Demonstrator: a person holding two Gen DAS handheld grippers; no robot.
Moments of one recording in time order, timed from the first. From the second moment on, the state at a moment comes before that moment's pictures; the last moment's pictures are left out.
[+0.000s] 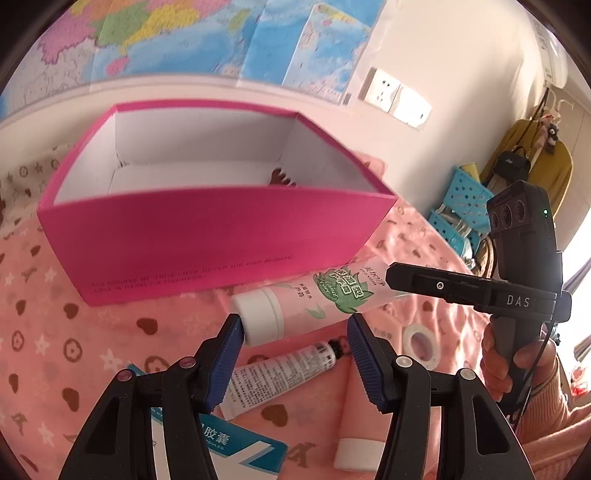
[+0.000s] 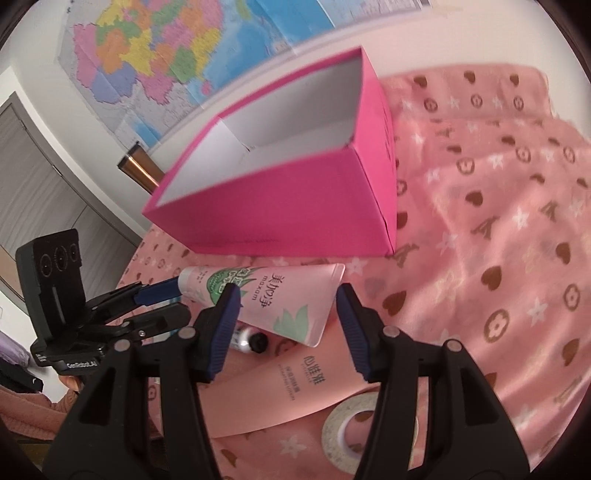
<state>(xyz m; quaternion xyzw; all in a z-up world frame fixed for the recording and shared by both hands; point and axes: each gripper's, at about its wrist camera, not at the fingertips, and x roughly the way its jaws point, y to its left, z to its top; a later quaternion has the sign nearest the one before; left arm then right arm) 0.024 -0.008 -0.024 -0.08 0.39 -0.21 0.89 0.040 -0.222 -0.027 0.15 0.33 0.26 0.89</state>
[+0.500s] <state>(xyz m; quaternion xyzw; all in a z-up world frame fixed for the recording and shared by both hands) 0.021 -0.004 0.034 -0.06 0.31 -0.21 0.93 0.021 -0.217 0.033 0.12 0.25 0.28 0.92</state>
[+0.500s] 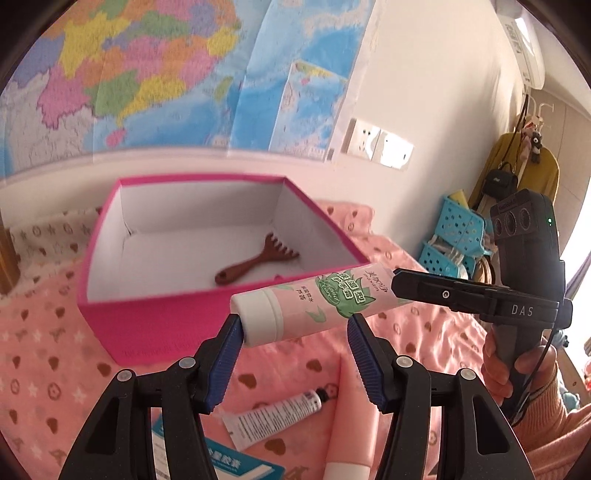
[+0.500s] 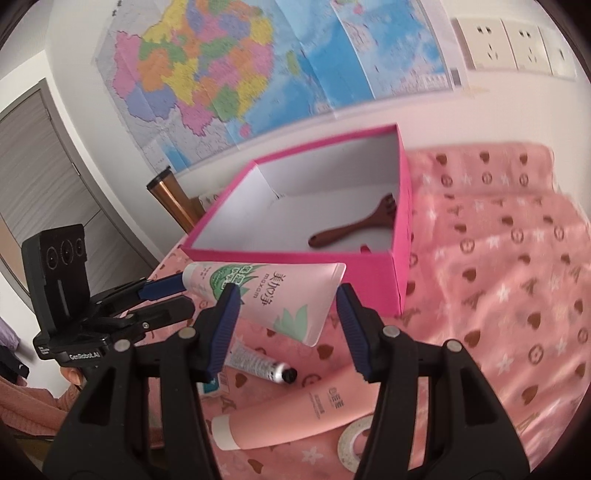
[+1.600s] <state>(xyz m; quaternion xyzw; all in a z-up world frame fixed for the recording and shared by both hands) 0.092 -0.002 0.029 -0.08 0.32 -0.19 0.92 0.093 -0.216 0.050 0.08 0.26 0.24 0.93</state>
